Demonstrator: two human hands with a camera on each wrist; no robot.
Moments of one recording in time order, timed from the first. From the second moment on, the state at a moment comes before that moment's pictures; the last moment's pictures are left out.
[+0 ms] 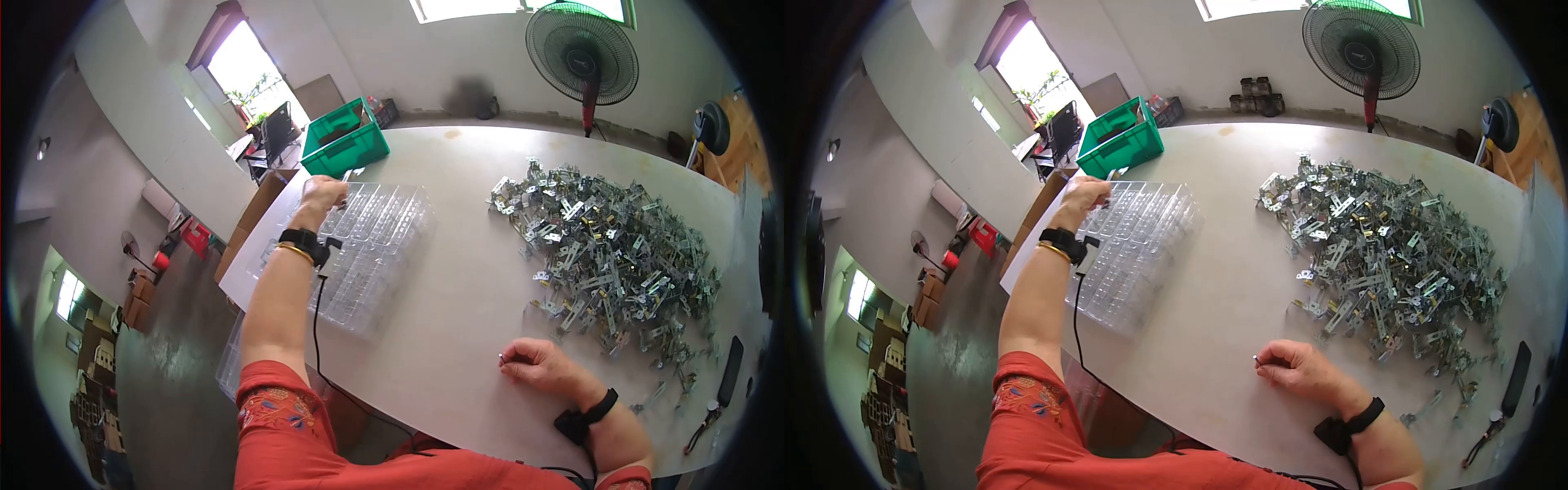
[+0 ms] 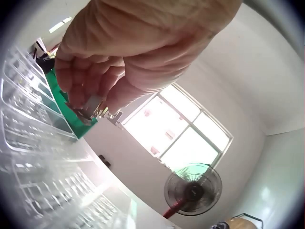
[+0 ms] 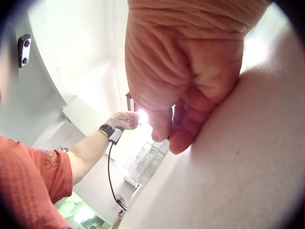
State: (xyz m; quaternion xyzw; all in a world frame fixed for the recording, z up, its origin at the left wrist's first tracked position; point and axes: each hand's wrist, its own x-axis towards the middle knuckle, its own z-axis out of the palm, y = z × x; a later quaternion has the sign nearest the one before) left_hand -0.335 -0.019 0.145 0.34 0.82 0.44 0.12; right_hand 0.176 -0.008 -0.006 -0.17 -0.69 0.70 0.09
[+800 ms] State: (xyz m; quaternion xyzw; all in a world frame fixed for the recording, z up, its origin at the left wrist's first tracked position) left_hand -0.398 -0.013 0.098 0.31 0.94 0.11 0.02; right_hand 0.175 -0.007 -0.005 -0.16 -0.71 0.68 0.10
